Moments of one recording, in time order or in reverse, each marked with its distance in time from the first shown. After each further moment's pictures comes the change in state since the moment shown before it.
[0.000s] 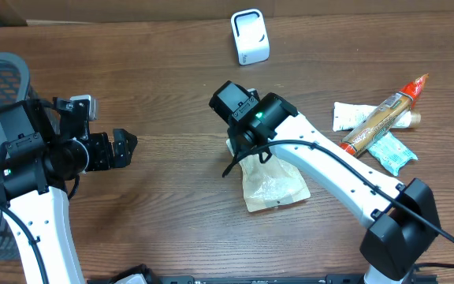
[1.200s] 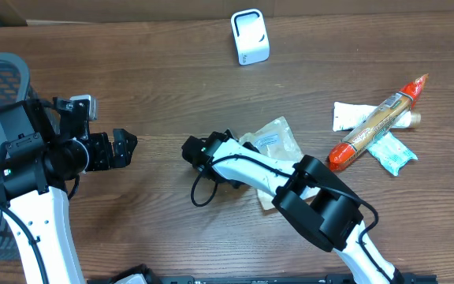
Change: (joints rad) left arm 0.000 0.000 0.000 0.000 0.000 0.000; right arm 0.154 0.385 -0.028 -0.034 0.385 -0.086
